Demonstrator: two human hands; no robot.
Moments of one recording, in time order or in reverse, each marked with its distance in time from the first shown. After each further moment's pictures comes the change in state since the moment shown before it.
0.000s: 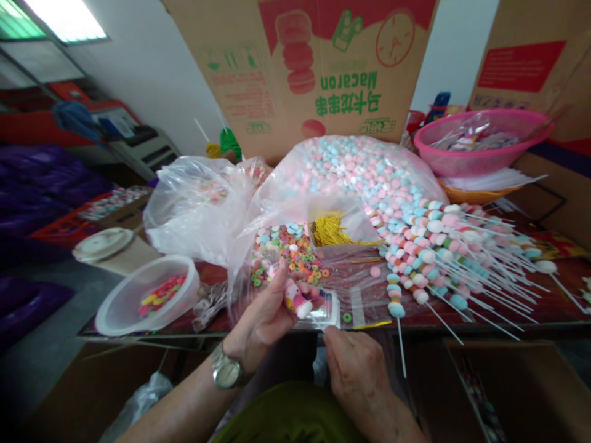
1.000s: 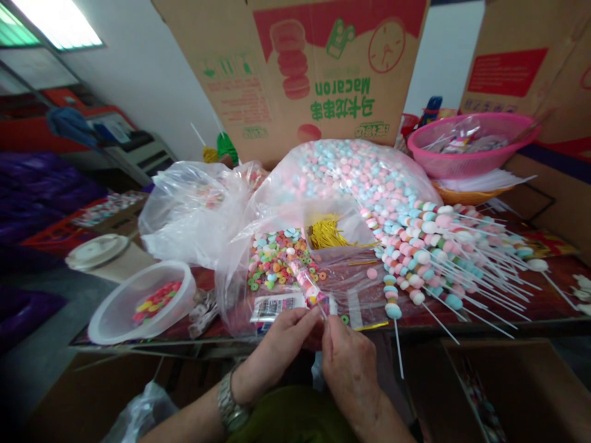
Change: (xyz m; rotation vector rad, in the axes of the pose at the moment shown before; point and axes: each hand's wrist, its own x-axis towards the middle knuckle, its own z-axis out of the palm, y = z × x) left_hand -0.013 -0.048 -0.023 0.723 -0.009 0.078; right_hand 0.014 -0.011 0.017 -0.169 0.032 0.264
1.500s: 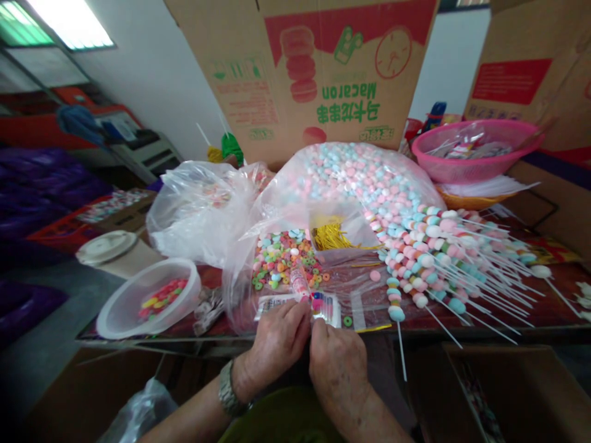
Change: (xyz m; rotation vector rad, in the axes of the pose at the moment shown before) left_hand -0.001 0.004 -0.032 1.329 0.260 0.972; right_hand 0.008 -0.022 0.003 -0.285 -0.008 -0.191
